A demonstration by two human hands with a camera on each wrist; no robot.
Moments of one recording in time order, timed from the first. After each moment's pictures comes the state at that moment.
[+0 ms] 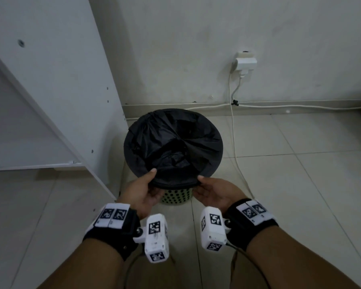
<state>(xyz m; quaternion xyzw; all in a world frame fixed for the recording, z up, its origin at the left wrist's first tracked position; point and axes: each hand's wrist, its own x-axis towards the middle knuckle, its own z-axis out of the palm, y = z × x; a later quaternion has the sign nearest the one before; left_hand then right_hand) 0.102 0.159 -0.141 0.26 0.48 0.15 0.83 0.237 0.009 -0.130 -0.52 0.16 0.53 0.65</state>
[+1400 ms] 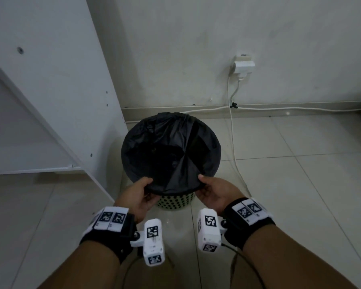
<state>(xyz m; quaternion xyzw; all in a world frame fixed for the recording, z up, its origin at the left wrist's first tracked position) 0.097 0.165 -0.149 0.27 0.51 0.14 0.81 0.244 0.014 -0.128 -0.51 0.19 0.50 0.67</state>
